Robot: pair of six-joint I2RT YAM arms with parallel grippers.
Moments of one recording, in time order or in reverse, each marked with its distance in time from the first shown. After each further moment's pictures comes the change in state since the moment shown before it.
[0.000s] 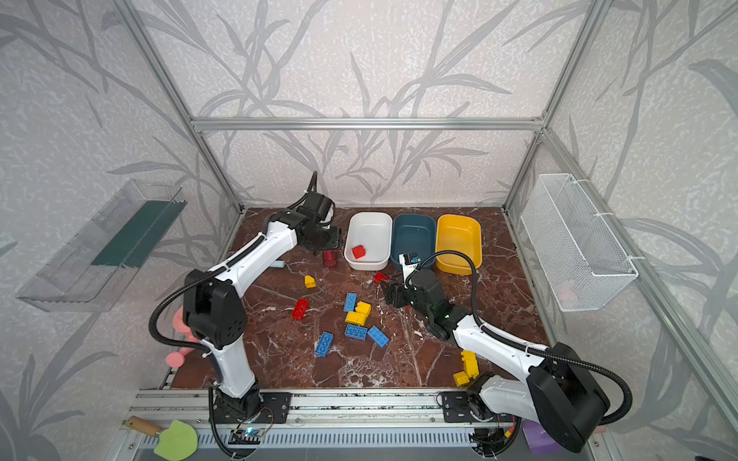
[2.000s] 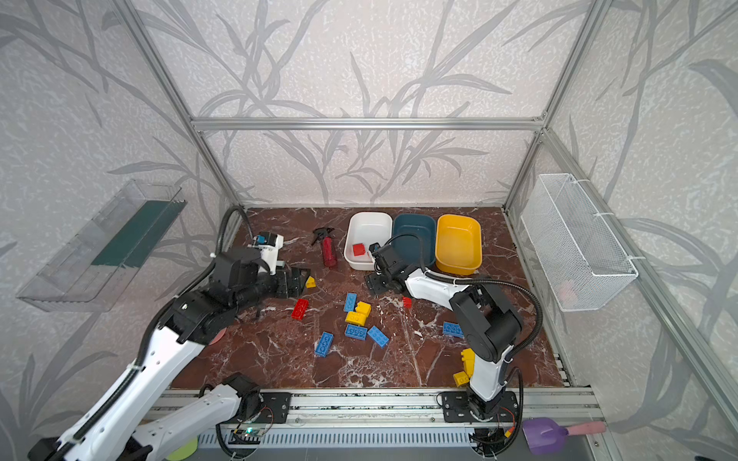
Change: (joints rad) left arm -0.066 -1.072 -0.719 0.098 -0.056 0.031; right arm 0.000 0.621 0.549 -0.418 0.003 -0.200
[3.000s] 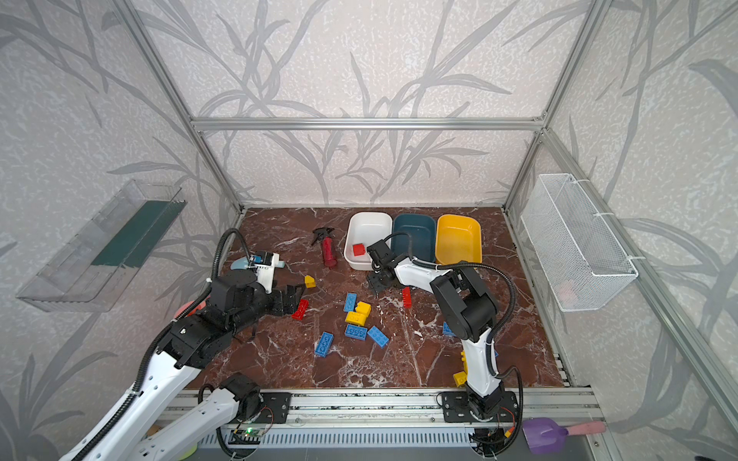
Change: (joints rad) left arm 0.000 -0.111 -0.176 0.060 -0.025 0.046; right arm -0.027 0.190 0.196 -0.182 -0.001 -0.050
